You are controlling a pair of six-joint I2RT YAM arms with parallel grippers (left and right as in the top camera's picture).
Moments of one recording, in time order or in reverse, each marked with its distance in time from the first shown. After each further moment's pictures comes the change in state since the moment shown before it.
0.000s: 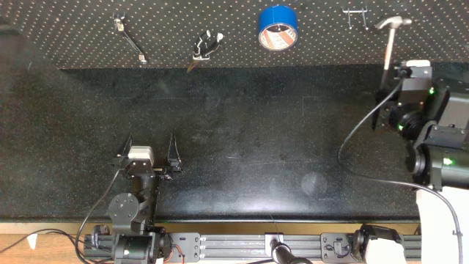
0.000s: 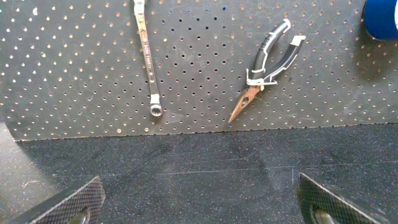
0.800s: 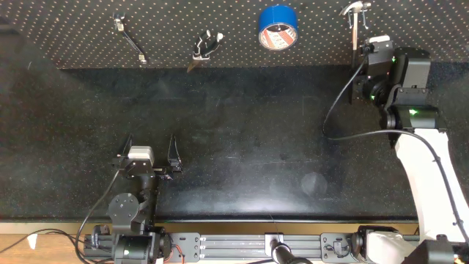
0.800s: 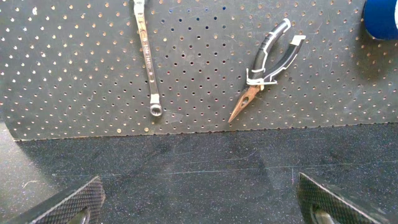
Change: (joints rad) left arm 0.000 0.000 0.000 0.000 0.000 0.000; right arm 0.109 0.334 -0.001 0.319 0.002 -0.040
